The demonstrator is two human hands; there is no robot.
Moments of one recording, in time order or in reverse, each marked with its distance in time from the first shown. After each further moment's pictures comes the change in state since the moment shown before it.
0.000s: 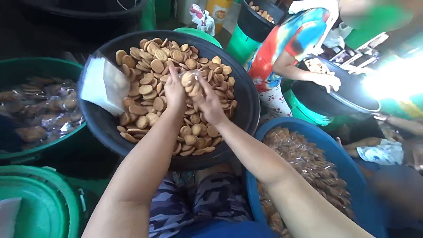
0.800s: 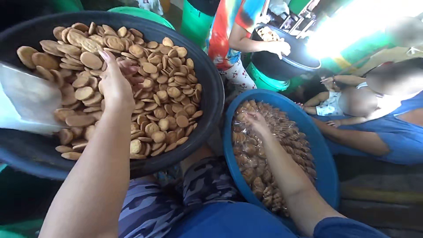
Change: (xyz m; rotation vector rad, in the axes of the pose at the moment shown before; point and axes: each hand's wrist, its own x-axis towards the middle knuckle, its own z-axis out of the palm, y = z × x) left_hand -0.008 0.021 -0.010 0.101 -0.187 -0.097; right_hand -0.234 -0.003 -0.236 -0.485 0.590 1.068
